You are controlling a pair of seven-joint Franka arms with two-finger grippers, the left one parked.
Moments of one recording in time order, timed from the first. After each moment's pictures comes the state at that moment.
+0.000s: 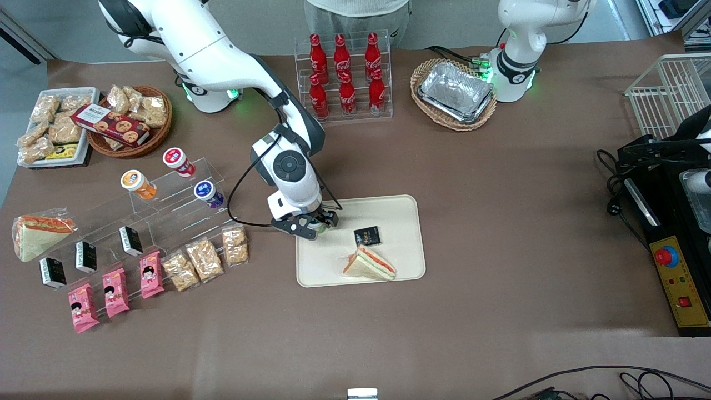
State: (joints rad) arm 0.64 0.55 0.00 -1.86 -0.01 2.44 1.04
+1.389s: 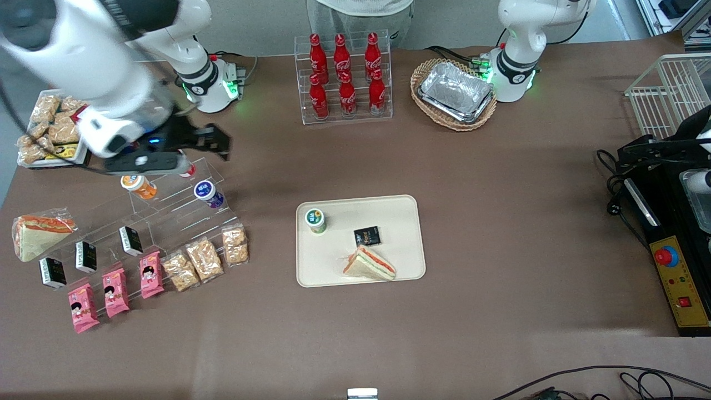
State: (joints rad) arm 0.33 0.02 0.00 -1.55 0.10 1.54 0.35
